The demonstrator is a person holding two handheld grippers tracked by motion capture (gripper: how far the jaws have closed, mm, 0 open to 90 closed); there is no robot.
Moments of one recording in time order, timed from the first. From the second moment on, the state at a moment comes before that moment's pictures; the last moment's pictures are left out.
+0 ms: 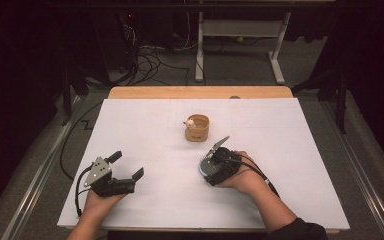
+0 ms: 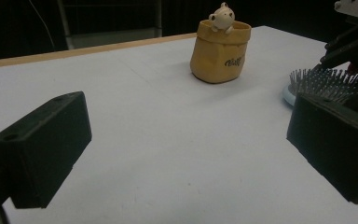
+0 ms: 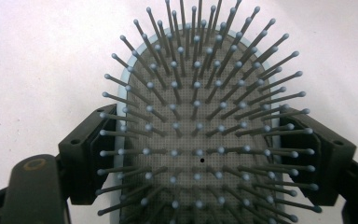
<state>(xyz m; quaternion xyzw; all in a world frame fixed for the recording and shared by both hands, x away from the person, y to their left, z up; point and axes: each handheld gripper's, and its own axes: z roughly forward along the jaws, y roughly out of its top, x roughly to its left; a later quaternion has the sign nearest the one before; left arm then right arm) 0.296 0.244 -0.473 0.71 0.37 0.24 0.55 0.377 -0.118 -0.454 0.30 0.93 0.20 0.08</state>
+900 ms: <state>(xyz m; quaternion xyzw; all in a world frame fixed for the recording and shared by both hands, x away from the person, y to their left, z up) 0.294 0.241 -0.473 0.71 0.37 0.24 0.55 0.377 -0.118 -0.453 0.30 0.93 0.20 0.08</state>
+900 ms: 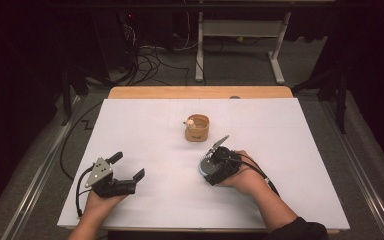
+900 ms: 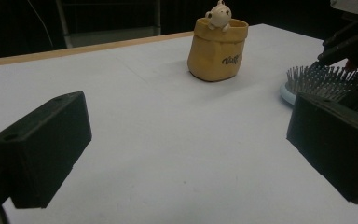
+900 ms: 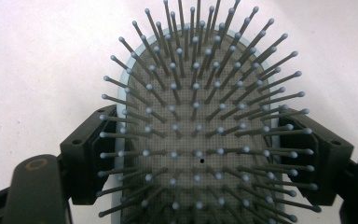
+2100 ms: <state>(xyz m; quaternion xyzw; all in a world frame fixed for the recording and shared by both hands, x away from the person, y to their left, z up) 0.295 0.243 -0.473 0.71 0.37 0.24 0.55 0.361 -0.147 -0.408 0.33 0.85 0.36 0.19</state>
